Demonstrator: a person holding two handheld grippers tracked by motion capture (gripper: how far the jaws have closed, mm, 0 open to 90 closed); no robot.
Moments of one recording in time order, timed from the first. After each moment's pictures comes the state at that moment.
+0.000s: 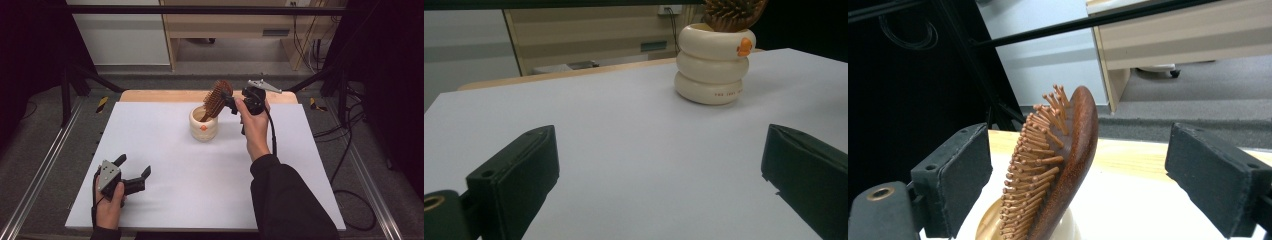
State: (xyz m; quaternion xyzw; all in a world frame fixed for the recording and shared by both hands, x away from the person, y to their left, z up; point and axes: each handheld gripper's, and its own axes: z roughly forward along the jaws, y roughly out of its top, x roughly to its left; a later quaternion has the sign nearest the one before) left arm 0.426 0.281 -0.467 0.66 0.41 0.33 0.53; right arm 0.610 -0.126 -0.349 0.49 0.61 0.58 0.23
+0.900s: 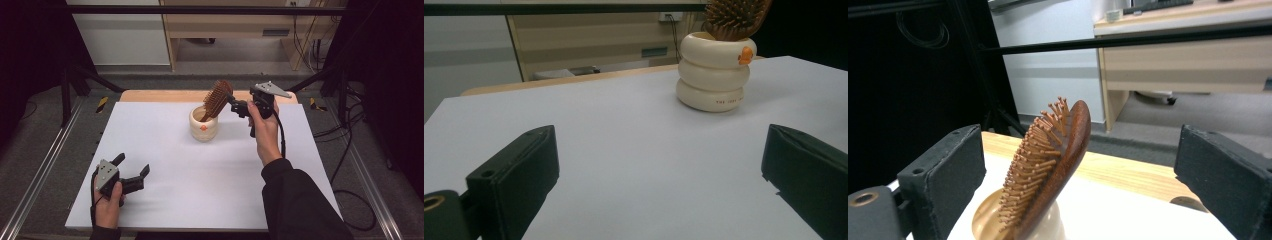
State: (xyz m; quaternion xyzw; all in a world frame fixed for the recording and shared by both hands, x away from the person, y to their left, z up) left arm 0.427 0.283 -0.465 0.66 0.41 0.33 0.54; right arm 0.585 -0.143 -0.342 0.44 0.63 0.58 0.27
